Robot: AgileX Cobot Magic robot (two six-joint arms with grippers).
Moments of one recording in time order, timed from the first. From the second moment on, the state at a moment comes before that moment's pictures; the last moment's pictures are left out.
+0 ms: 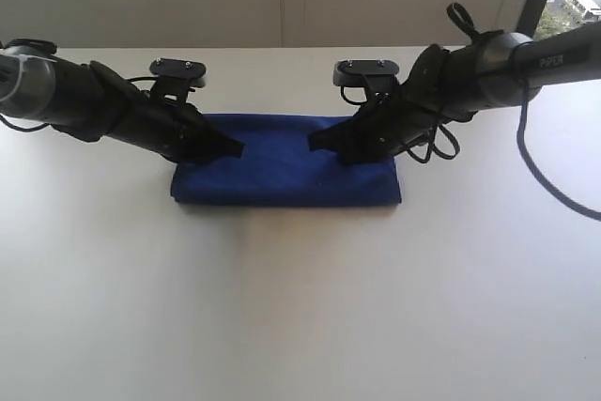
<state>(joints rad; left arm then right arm) -0.36 2.10 -1.28 -1.05 0.24 1.02 0.21 2.17 -1.38 0.54 0.38 -0.38</state>
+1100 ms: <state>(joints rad) -0.52 1.85 -0.88 -1.07 0.24 0.88 0.27 1.85 -0.90 0.46 0.31 -0.23</state>
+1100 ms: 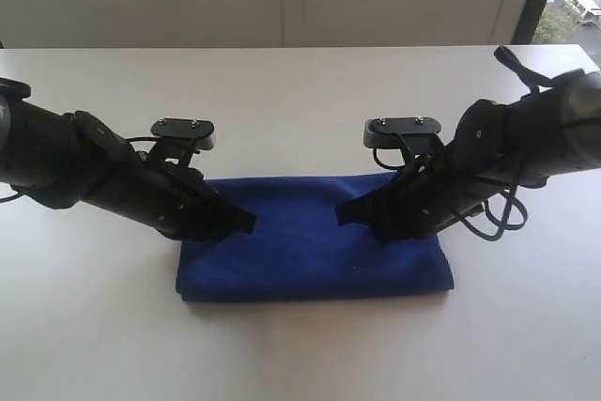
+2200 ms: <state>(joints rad) -0.49 1.87 -0.92 -1.05 0.18 0.88 0.27 1.87 -0.92 0.48 0.26 -0.21</state>
